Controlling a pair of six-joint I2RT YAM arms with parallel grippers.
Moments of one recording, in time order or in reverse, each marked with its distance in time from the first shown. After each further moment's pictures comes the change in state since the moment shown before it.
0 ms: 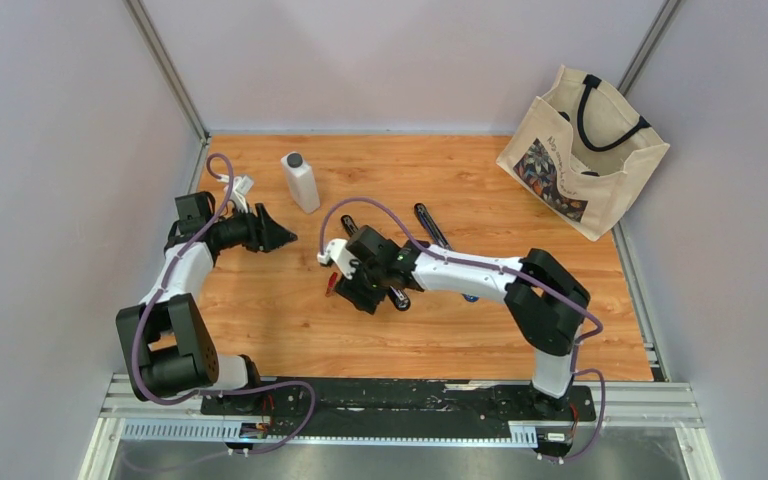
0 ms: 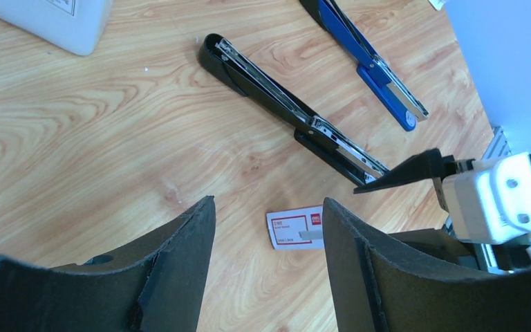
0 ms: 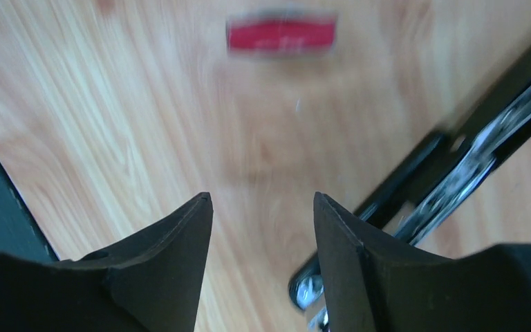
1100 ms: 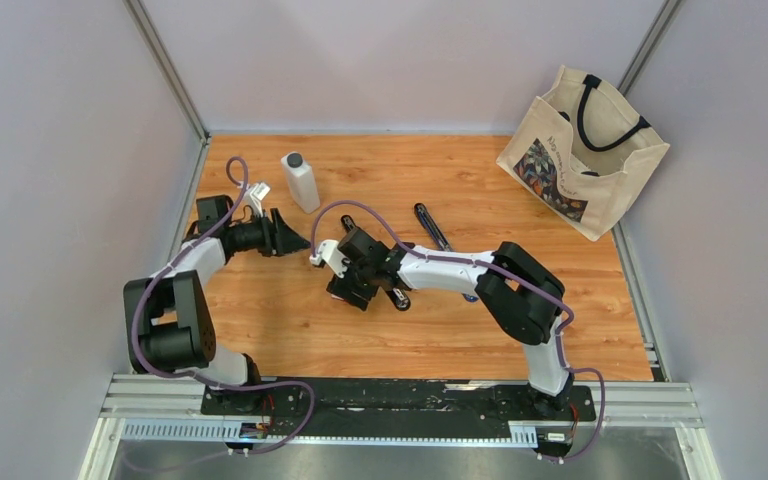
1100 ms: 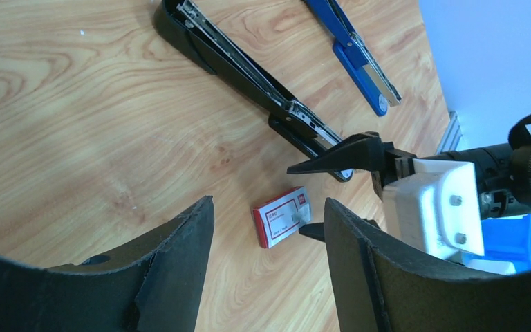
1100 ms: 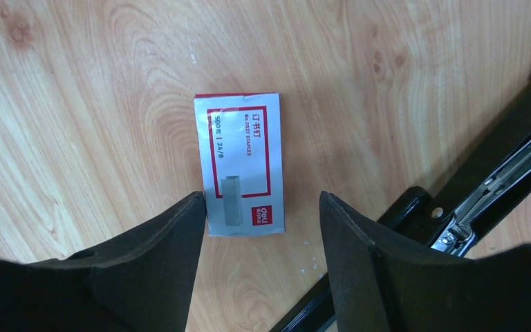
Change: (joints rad) left arm -0.079 0.100 -0.031 0.074 0.035 -0.079; right arm -0.006 0.101 -0.030 0.105 0.056 -0.083
